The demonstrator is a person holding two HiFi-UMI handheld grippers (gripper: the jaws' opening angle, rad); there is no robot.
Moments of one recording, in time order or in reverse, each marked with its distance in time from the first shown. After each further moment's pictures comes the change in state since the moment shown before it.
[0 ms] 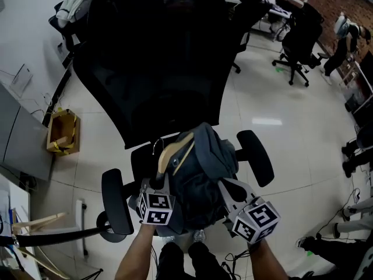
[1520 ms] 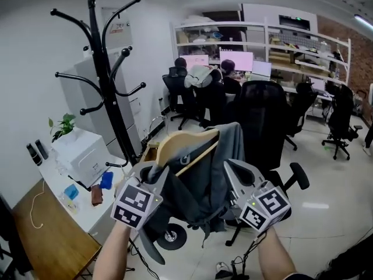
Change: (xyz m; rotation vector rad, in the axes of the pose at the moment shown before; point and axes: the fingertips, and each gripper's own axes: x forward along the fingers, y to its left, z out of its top) left arm -0.667 0.128 0.074 0.274 -0.369 0.294; right arm -0.202 0.507 0.151 -0.344 -0.563 0.483
